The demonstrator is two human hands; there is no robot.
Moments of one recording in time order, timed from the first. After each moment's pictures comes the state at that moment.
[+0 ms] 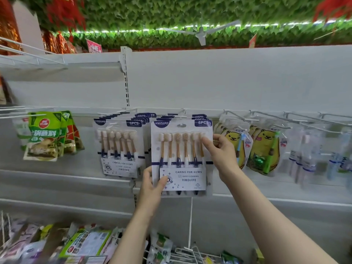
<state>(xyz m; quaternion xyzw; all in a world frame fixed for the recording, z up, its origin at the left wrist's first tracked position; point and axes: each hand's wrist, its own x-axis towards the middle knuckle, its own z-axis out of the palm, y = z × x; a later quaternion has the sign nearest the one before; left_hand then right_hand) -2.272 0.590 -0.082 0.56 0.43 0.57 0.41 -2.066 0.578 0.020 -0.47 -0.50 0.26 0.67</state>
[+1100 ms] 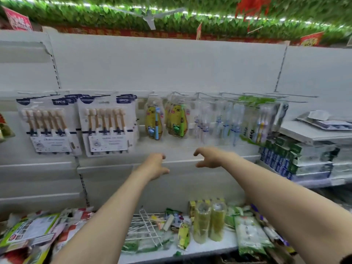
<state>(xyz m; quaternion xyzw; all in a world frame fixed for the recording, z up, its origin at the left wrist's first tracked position) -2.086 0.453 -0.043 0.83 0.50 0.14 0.21 -1.865 0.391 -0.011 -0.76 -0.65 0.09 0.01</state>
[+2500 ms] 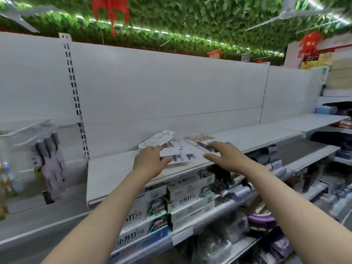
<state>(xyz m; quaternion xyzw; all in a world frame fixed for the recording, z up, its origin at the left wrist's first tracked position) -1.171 0.351 0.008 0.91 0.36 0.20 0.08 -0.984 0.156 0.031 -0.83 -0.51 -0.03 0.23</state>
